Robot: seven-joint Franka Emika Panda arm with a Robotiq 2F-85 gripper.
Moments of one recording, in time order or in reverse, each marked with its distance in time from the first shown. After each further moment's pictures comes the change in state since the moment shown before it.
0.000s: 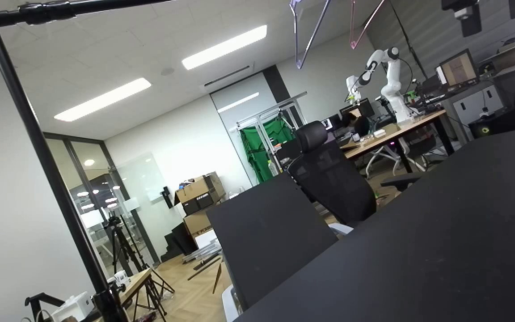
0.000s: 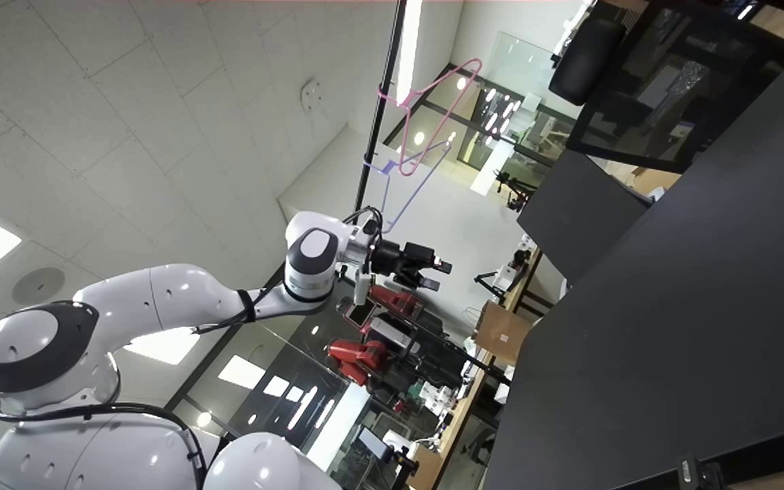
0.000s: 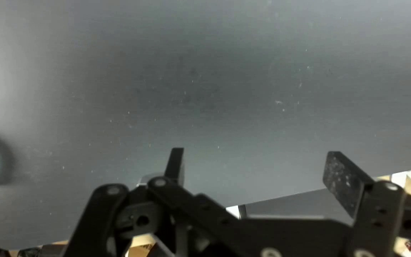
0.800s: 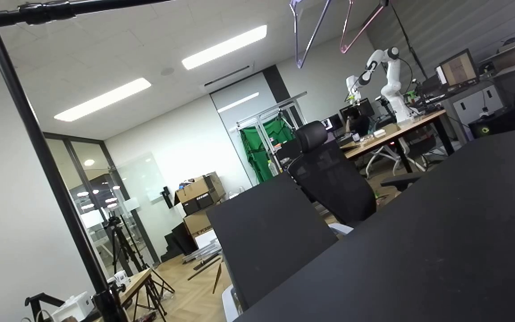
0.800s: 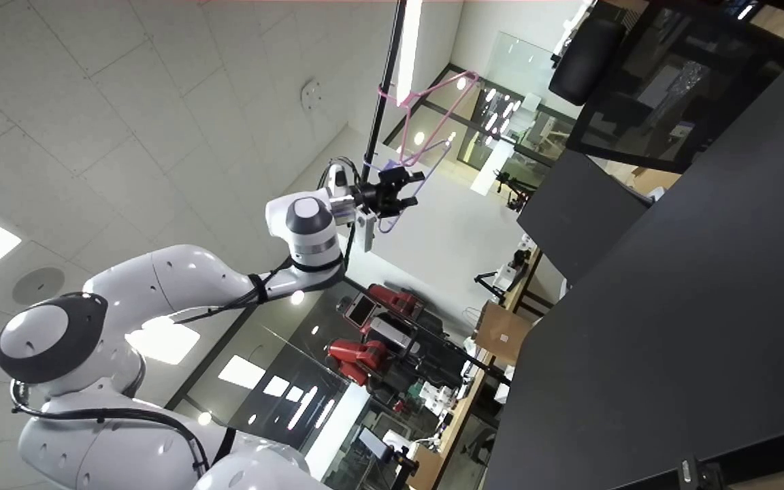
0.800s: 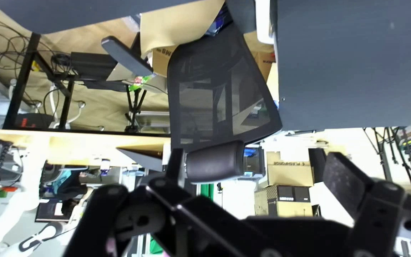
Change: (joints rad) arm -0.275 0.075 0.122 0.147 -0.348 0.554 0.201
